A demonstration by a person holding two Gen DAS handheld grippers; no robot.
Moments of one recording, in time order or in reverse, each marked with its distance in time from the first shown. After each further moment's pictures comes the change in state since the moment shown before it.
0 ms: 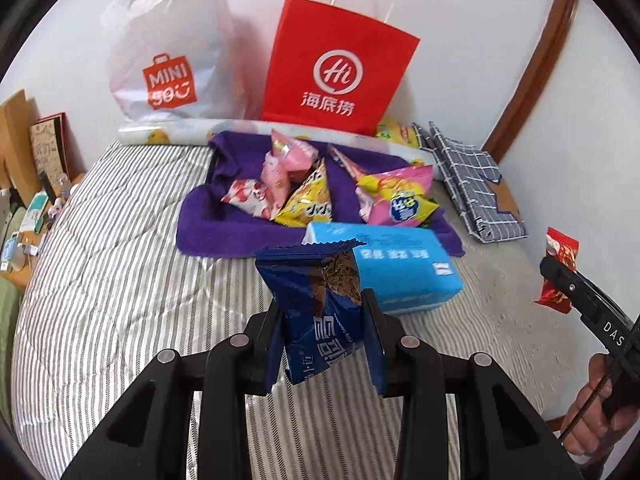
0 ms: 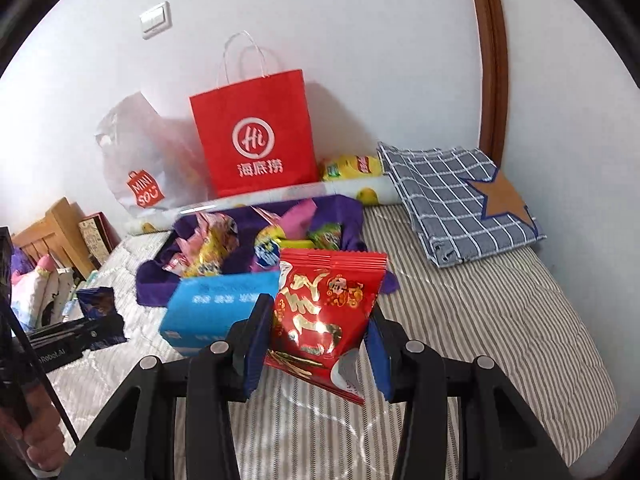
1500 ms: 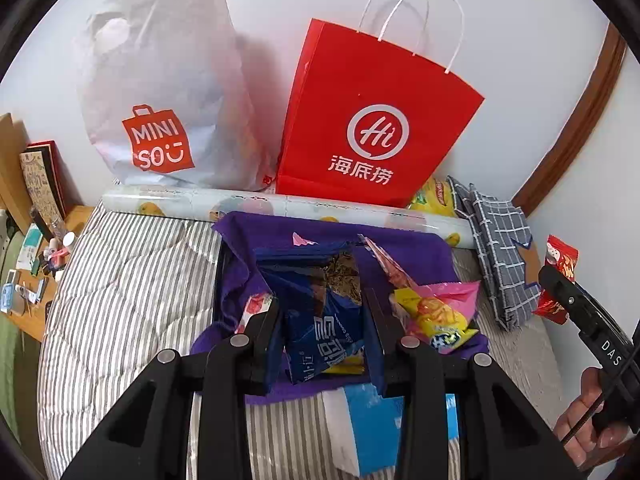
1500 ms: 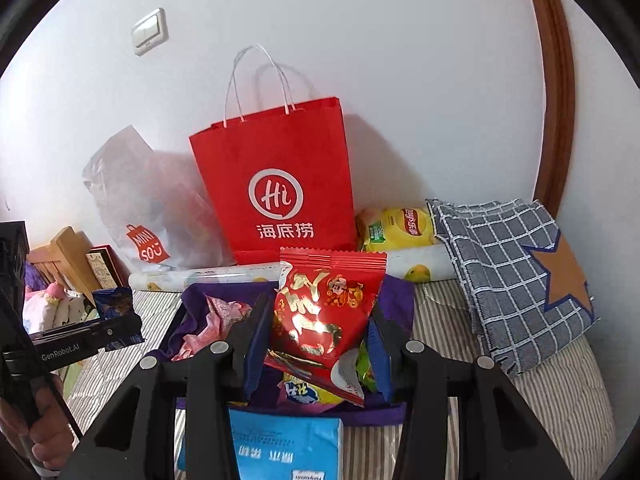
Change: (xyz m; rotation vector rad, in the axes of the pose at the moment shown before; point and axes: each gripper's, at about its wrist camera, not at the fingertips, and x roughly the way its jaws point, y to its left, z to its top) left arm 0.058 0.037 0.136 -0.056 -0.001 0.036; right arm 0.106 0.014 0.112 -0.015 -0.017 0.083
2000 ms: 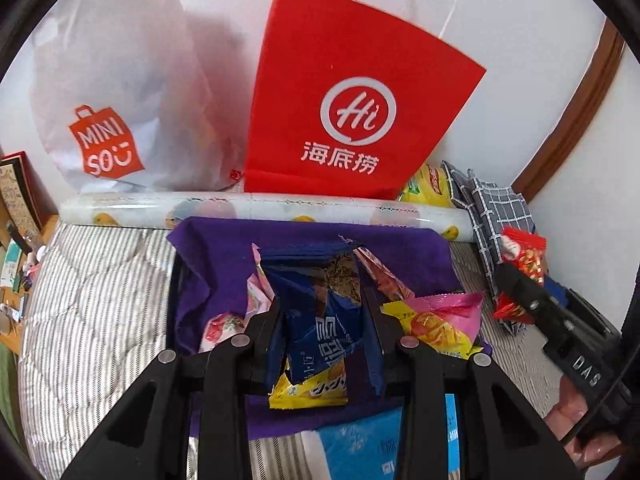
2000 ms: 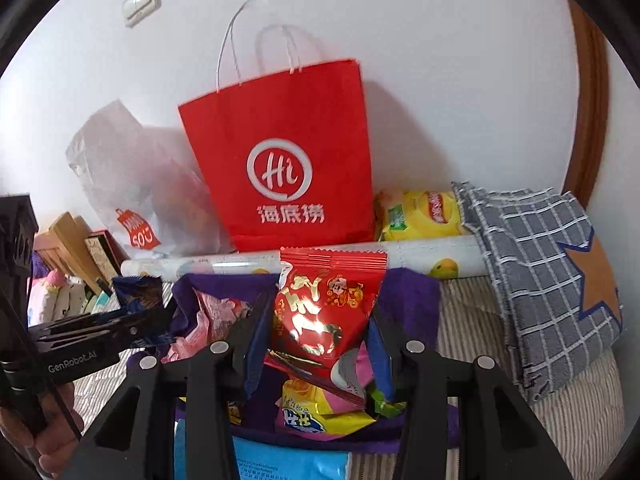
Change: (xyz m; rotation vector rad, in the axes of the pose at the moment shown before) left arm 0.055 -0.021 0.017 0.039 0.057 -0.032; right arm 0.061 0.004 0.003 -0.030 0.091 0.048
